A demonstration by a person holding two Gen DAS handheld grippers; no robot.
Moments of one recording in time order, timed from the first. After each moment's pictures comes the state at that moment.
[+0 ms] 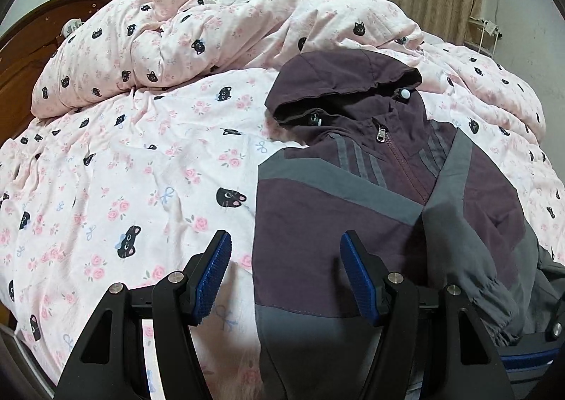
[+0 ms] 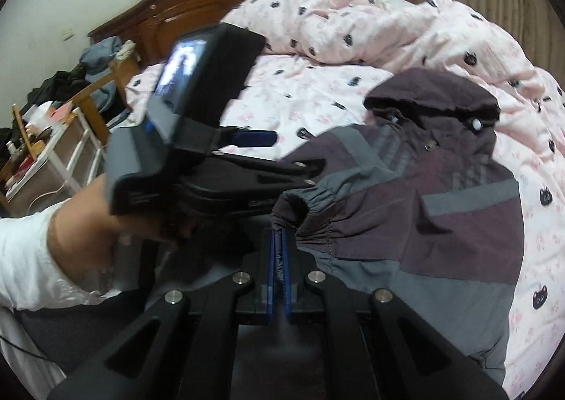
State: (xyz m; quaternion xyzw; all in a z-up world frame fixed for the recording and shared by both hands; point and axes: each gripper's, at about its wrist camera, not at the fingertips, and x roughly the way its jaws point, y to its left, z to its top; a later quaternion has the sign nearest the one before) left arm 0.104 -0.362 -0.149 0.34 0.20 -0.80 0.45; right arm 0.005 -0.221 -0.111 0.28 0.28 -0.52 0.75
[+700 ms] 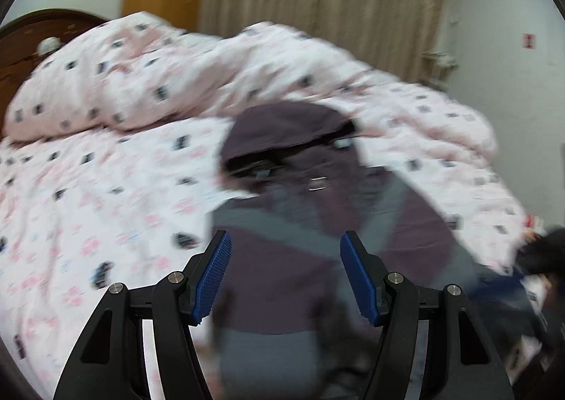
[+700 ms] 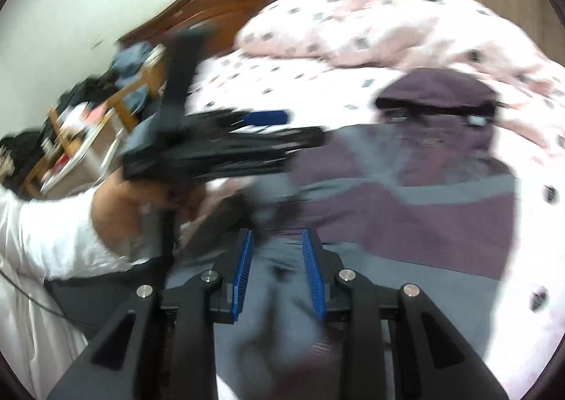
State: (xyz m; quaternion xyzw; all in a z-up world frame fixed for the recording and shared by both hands) left arm 0.102 -0.332 -0.113 0.25 0.18 -0.88 0.36; right arm -0.052 -0.197 -0.095 0.31 0.26 -0.49 0.78
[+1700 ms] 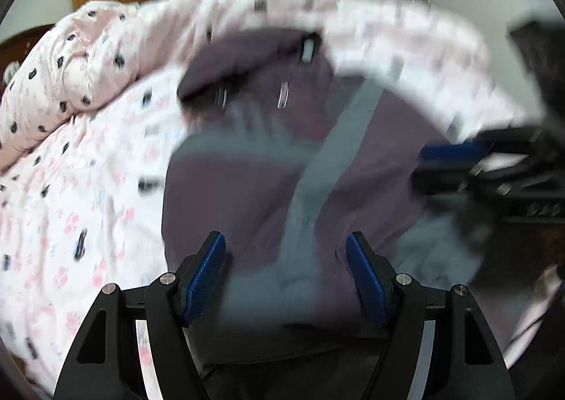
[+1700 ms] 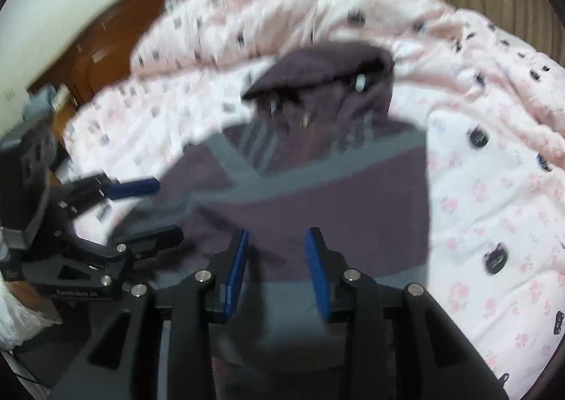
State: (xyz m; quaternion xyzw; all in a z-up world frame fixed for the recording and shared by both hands) left arm 0.067 -0.312 -0.164 0.43 0.14 -0.83 0.33; right arm -0.098 -0.238 -0.136 0.36 0.26 -0.61 0.66
